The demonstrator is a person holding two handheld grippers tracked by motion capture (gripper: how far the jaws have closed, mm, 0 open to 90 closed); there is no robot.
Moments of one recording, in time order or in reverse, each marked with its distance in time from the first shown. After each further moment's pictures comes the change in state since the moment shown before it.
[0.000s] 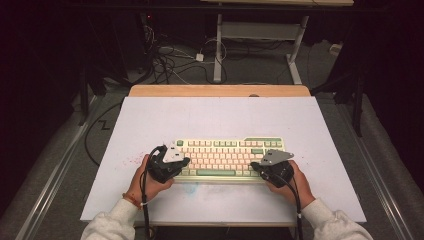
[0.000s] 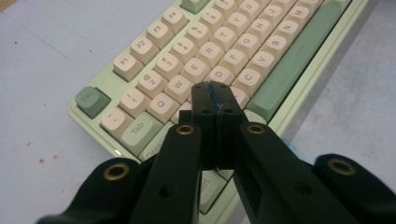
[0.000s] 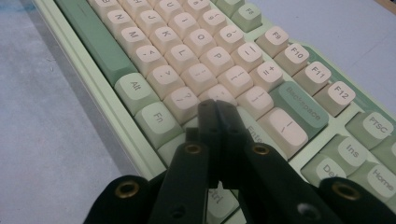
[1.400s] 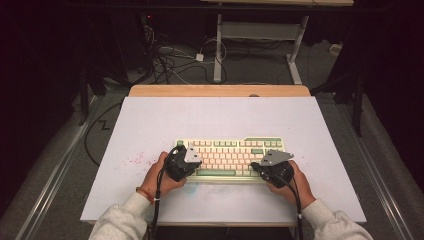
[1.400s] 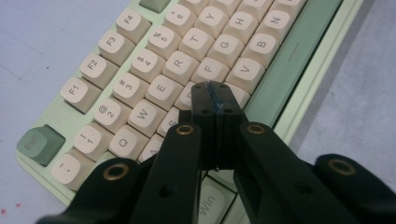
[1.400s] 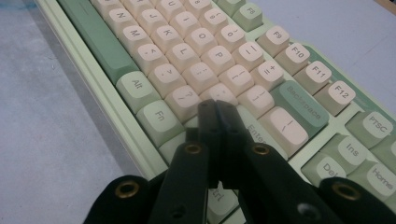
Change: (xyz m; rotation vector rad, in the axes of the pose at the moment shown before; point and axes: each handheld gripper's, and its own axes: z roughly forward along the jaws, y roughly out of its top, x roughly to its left) left arm -0.012 0.020 0.031 0.090 -0.017 0.097; right arm 0.001 0.000 -0.001 0.002 -0.002 -0.003
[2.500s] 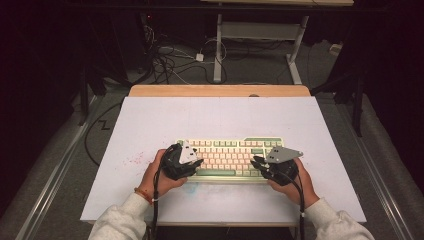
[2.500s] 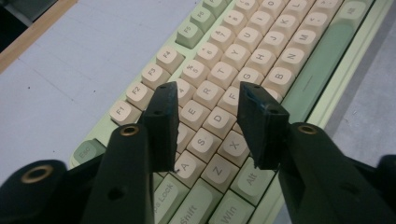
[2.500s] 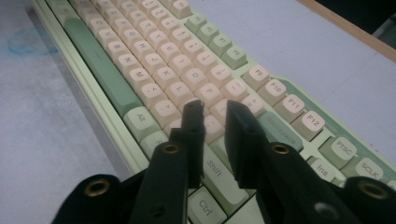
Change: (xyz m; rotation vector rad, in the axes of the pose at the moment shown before) left arm -0.002 0.000 -0.014 -0.120 0.112 -0.002; right arm -0.006 0.008 -0.018 -0.108 0.006 0.023
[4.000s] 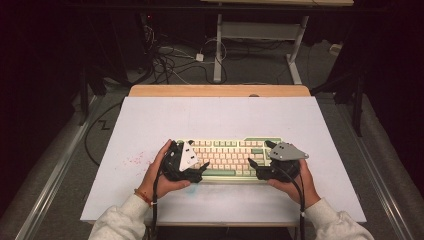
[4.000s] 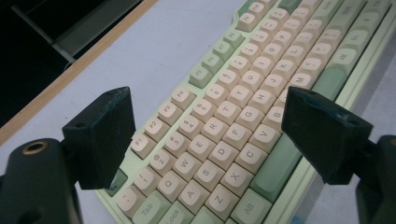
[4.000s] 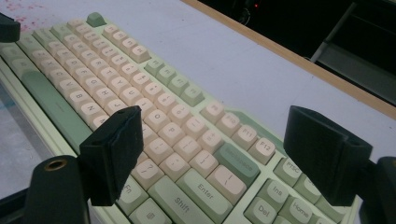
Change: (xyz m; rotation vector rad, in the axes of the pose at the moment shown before) left arm -0.015 0.006 -0.012 -0.125 0.094 0.019; right arm 0.002 0.009 -0.007 -0.116 -0.167 0.061
